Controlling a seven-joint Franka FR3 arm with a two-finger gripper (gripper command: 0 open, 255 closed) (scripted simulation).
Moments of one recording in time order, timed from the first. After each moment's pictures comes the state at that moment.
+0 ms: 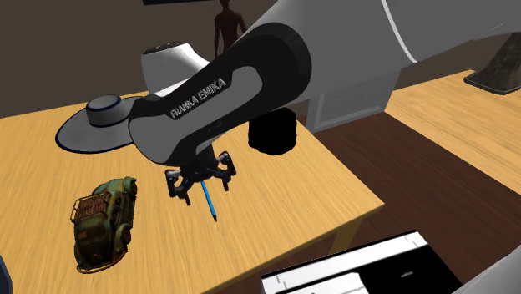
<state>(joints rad) 0.20 0.07 0.53 -2.16 -0.01 2.13 0.56</state>
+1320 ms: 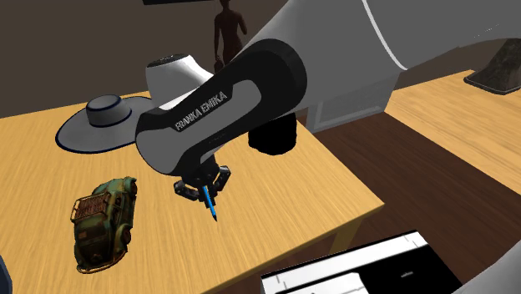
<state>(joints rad) 0.20 0.10 0.52 -2.18 -0.02 2.17 0.57</state>
